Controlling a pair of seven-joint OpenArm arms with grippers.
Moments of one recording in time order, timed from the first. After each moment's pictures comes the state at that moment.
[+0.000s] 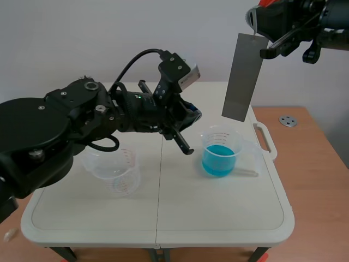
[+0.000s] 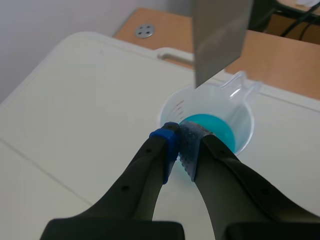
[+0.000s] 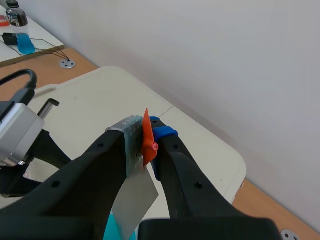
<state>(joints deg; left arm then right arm) -20.2 -13.1 34.6 72.9 -6.5 -28.0 9.2 6.5 16.3 10.0 108.1 24.5 45.4 -30.6</state>
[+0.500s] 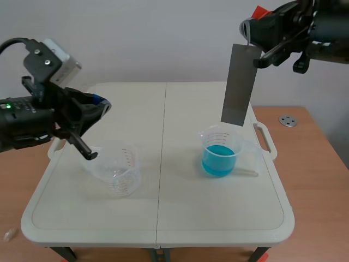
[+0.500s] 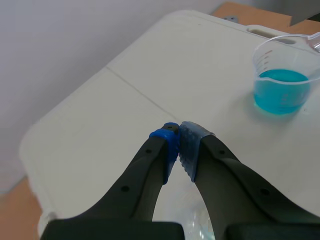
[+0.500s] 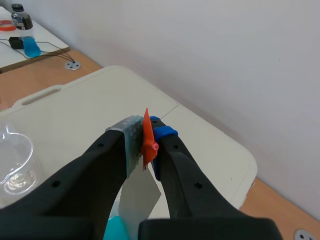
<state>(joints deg) 5.0 -40.2 17.5 99.3 -16.0 -17.9 2.1 6.5 16.3 7.8 104.1 23.3 45.3 -27.1</state>
